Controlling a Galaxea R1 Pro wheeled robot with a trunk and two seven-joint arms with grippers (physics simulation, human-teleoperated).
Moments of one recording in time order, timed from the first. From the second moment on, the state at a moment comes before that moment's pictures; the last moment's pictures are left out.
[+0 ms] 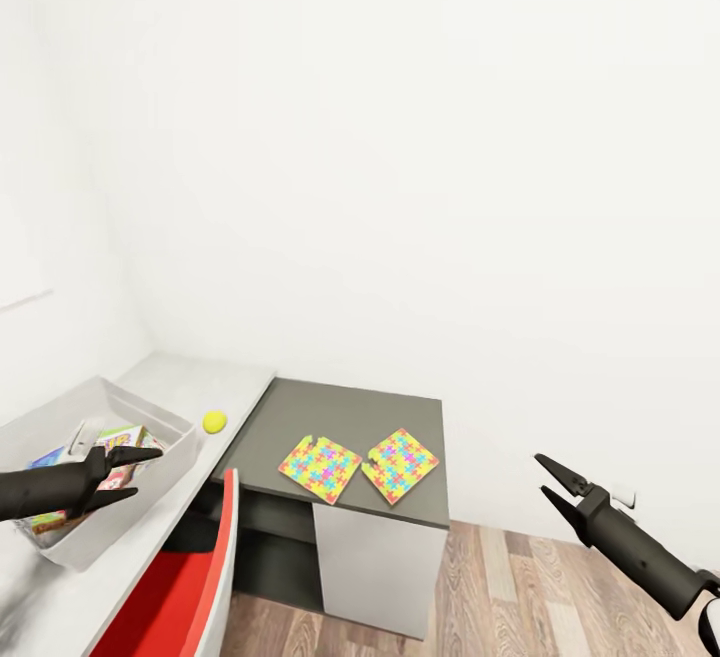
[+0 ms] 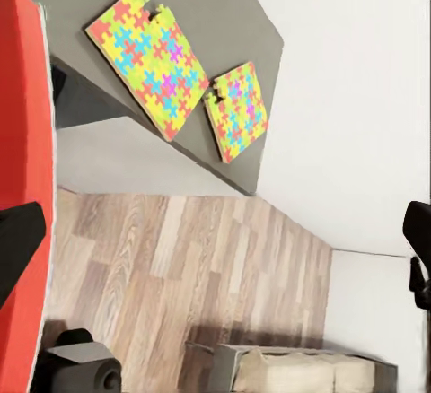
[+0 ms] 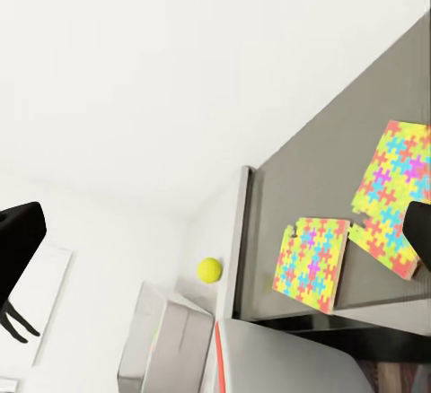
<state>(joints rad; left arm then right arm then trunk) -0.31 0.82 -0.08 -1.34 1.78 1.05 0.04 -0.08 -0.08 -0.52 -1.56 -1.02 0.91 0.42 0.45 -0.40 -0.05</state>
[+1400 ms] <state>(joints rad) -0.50 -0.05 -0.52 -1.06 0.97 0.80 0.31 -0.08 -0.08 -0.55 -1.48 -0.92 0.90 0.41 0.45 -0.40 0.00</state>
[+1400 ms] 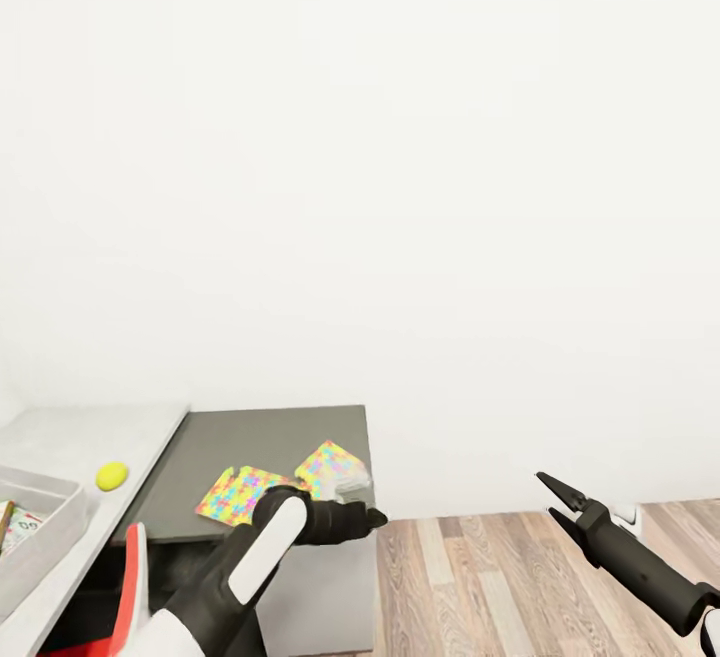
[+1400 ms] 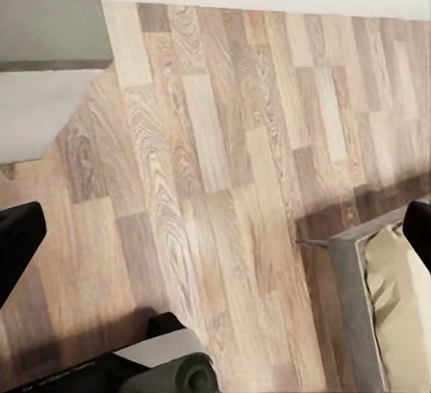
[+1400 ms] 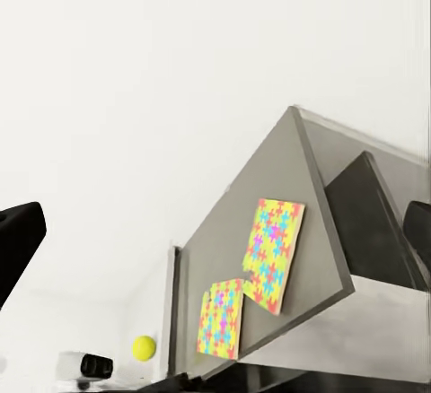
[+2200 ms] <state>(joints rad) -0.50 -0.08 -0.81 -0.94 0.96 0.47 0.43 -0.08 -0.08 -0.54 -1.48 -0.92 0.85 0.41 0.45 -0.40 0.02</state>
